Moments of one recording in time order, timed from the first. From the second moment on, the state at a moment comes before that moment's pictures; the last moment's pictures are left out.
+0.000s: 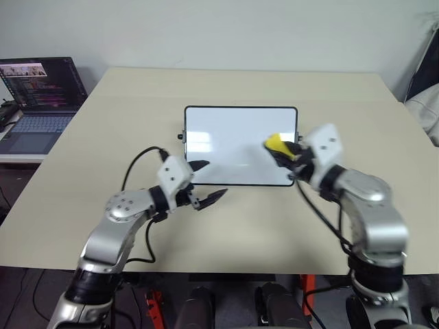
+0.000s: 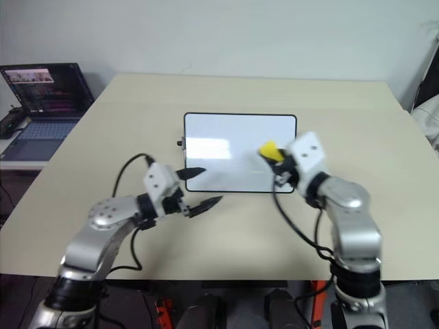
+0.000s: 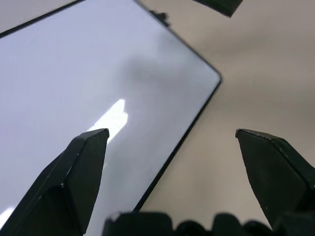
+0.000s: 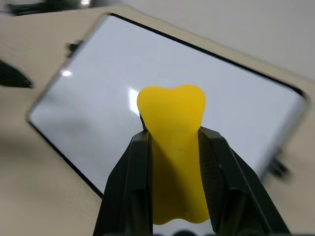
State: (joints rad) left arm -0.35 0.54 -0.15 -0.22 -0.24 0.29 -0.83; right arm -0.32 -0.25 -0.19 -0.67 -0.06 1.00 0.64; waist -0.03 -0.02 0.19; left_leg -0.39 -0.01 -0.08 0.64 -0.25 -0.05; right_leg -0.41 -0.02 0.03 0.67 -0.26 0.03
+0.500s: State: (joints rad) left arm -0.64 0.33 -0.37 0.13 -0.14 0.12 -1.01; right arm -0.28 -0.19 -0.26 -0.39 -0.02 1.05 0.35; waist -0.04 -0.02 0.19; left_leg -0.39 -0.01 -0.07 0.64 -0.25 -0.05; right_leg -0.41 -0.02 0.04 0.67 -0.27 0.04
